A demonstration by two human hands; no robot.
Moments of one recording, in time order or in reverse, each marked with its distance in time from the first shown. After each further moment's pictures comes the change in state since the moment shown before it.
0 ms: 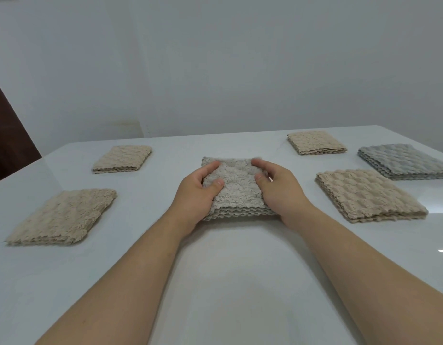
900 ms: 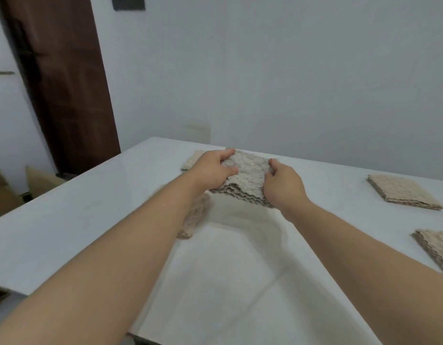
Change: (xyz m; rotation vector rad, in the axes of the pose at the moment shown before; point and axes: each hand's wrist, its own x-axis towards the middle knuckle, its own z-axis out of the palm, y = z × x) left_hand 0.030 0.039 -0.194 0.287 0.036 -0.060; right_hand 0.010 -0.134 0.158 -0.396 -0.112 -0.054
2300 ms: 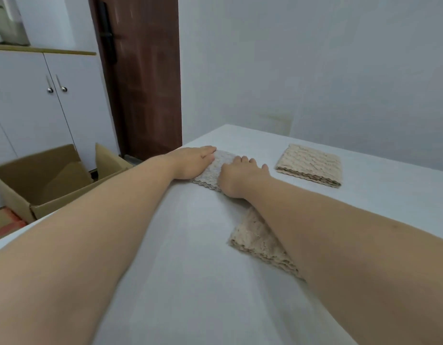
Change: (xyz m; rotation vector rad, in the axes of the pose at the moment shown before) left_hand 0.072 -0.243 -0.231 0.782 -0.082 -0.167; right_hand 0.074 -0.162 0.309 -0.765 -0.524 -0.283
